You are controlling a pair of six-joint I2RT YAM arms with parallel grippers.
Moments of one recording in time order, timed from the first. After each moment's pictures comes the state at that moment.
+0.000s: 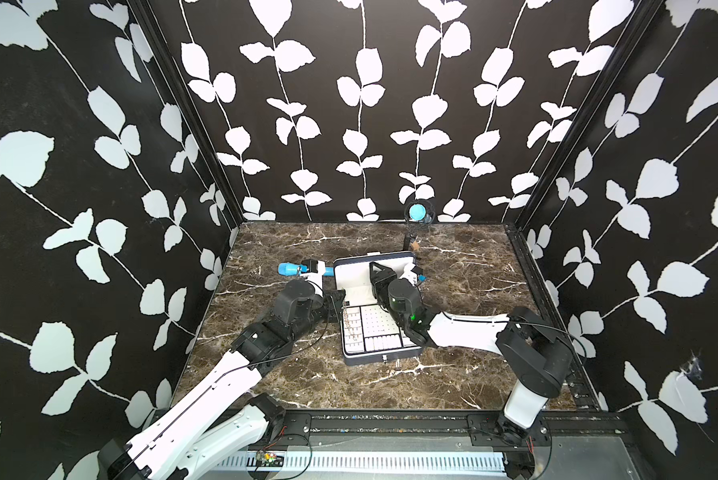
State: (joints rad) left arm -0.66 0.85 0.81 -0.40 0.00 -0.62; right arm 0.92 1.75 0.94 0.68 0.41 1.56
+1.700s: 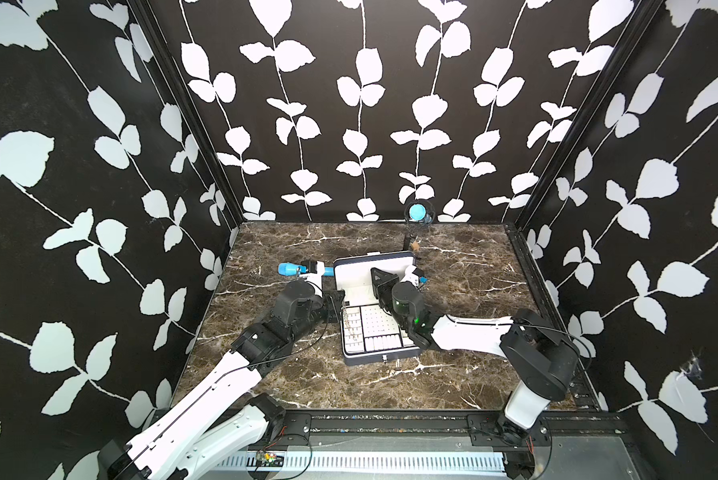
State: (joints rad) left arm -0.66 0.84 0.80 -0.40 -0.01 -0.62; right arm 0.92 1.72 0.89 0.70 0.38 1.56
